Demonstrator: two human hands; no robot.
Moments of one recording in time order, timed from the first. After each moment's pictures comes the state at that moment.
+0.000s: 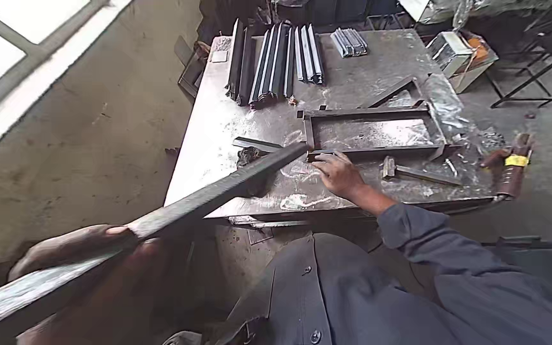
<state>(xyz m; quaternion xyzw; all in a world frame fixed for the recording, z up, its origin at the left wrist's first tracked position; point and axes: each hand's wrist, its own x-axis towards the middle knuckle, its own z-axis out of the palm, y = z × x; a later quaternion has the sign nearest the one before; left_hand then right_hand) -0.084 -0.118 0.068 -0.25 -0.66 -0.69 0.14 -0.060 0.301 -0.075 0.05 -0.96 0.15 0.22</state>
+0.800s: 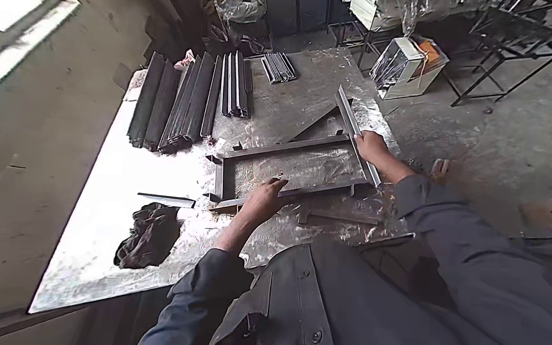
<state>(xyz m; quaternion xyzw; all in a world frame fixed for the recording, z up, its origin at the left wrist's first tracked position) -0.126 0.361 -0.028 -0.43 -0.85 -0.15 -0.24 -0.028 0.700 -0.021 -0.39 -0.88 0.26 0.01</state>
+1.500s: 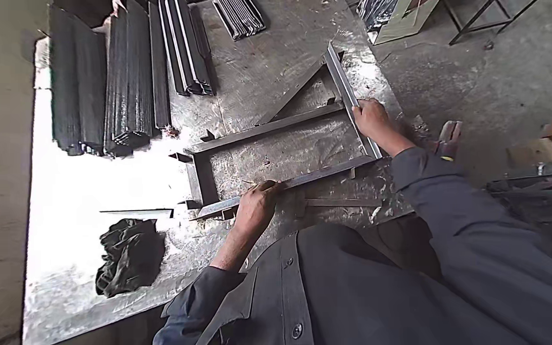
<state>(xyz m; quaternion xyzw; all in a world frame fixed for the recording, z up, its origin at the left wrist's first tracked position) -0.120 0.353 -0.078 -0.50 -0.84 -0.18 -0.13 -0.036 0.733 -0.076 -0.41 -0.89 0.22 0.01</state>
